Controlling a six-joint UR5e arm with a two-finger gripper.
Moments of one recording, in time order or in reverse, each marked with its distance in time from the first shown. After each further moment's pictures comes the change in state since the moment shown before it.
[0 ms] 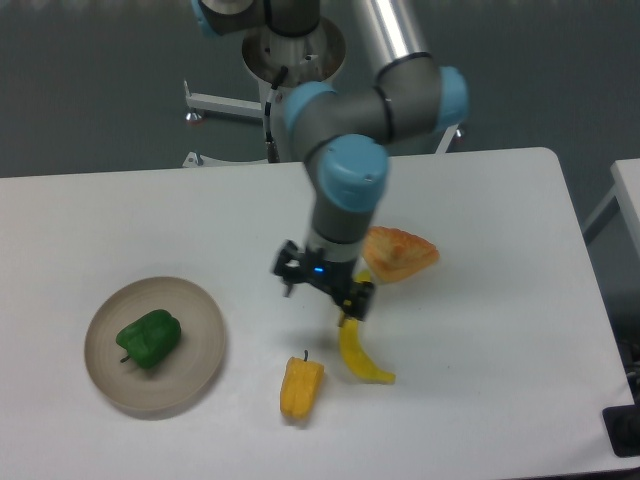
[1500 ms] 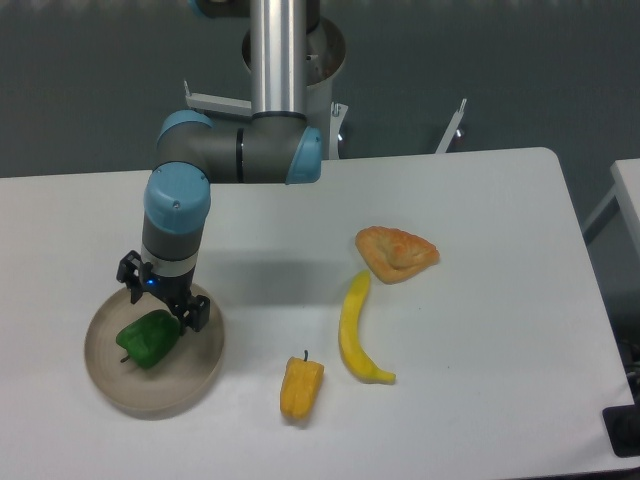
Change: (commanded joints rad) arm -0.224 -0.107 -0.029 0.198 -0.019 -0.109
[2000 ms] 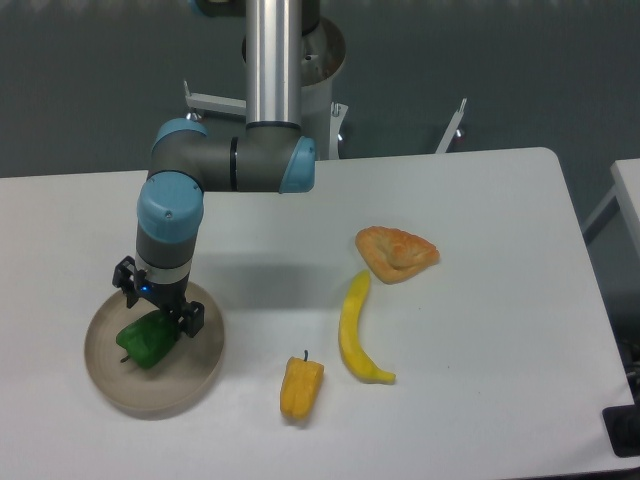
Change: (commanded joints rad) arm -0.011 -0.028 0.018 0.002 0.000 0.000
